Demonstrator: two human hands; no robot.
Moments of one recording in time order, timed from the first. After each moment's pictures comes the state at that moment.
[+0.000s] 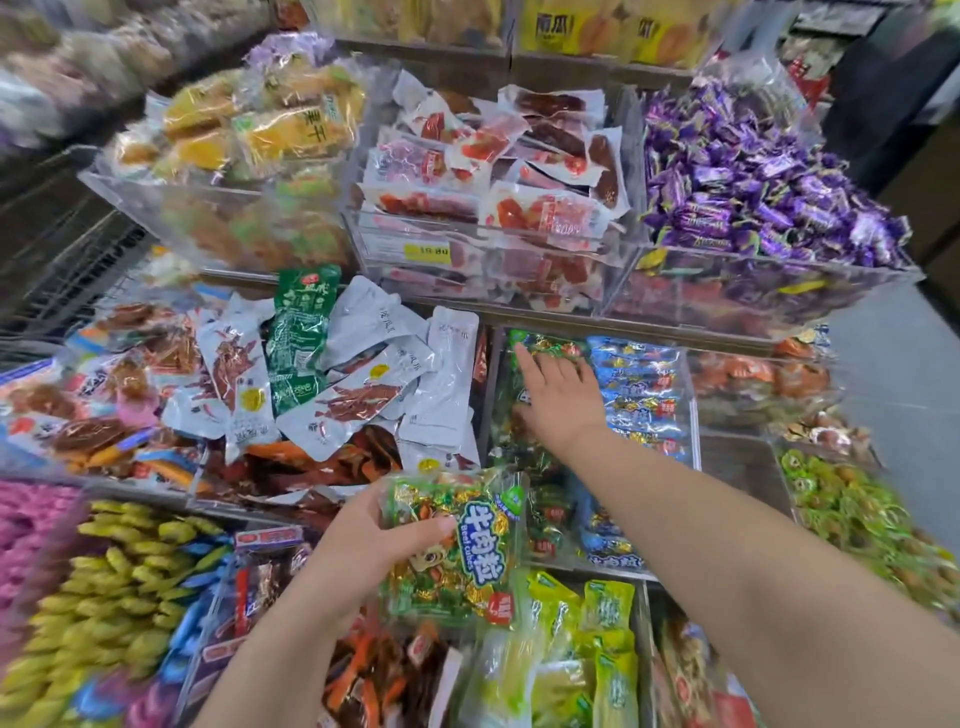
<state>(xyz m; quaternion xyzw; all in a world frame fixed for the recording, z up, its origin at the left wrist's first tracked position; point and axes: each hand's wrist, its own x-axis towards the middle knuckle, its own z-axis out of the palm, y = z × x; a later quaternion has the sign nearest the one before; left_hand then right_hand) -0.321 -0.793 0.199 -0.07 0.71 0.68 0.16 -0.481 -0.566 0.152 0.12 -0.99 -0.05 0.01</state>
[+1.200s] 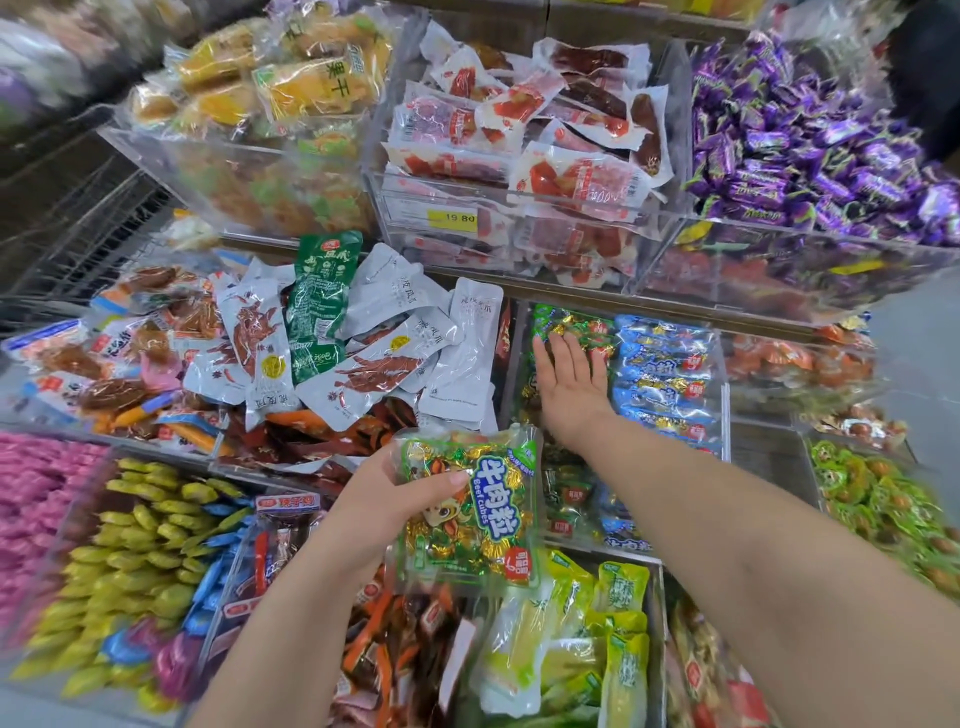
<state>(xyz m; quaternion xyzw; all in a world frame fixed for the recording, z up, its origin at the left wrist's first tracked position) -0.331 -0.794 0.211 -0.13 0.69 0.68 0.19 -0.476 -0.578 0.132 0.11 -0.99 -0.06 -0.08</state>
